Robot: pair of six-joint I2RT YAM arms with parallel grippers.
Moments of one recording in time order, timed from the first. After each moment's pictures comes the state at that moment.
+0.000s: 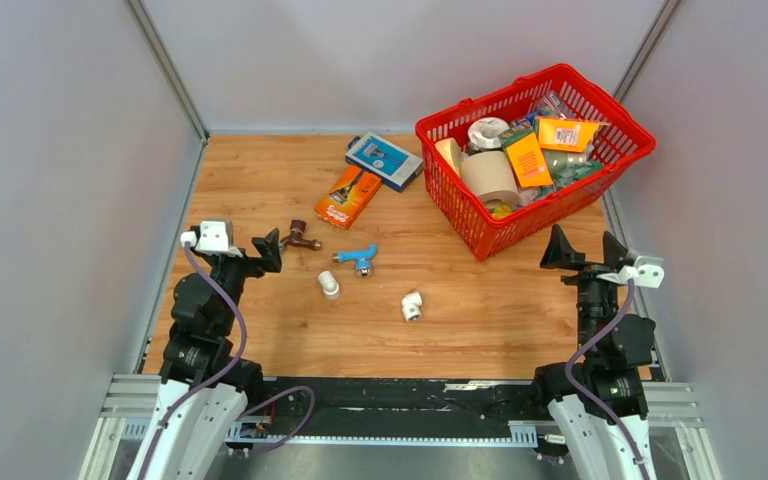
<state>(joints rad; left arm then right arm) -0.24 0.33 0.52 -0.14 -0.14 -0.07 0.17 0.15 0.47 -0.02 0.25 0.09</state>
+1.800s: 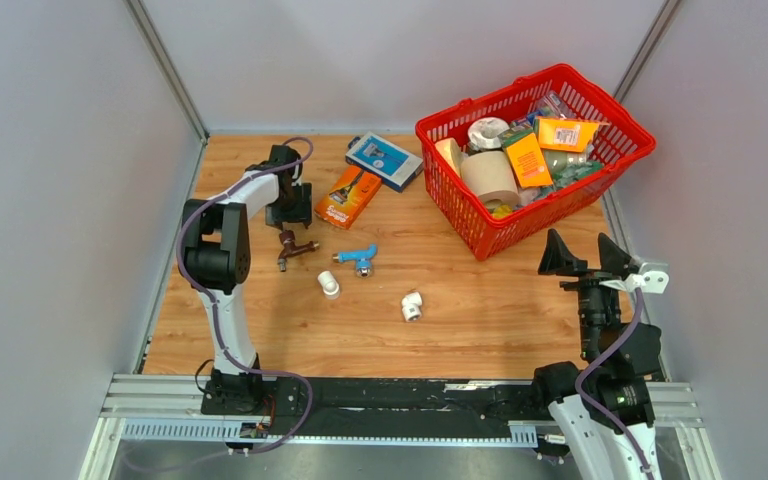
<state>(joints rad) -0.12 2.04 1.47 -0.62 -0.06 -0.18 0.22 0.10 0.50 -0.08 0.23 0.13</state>
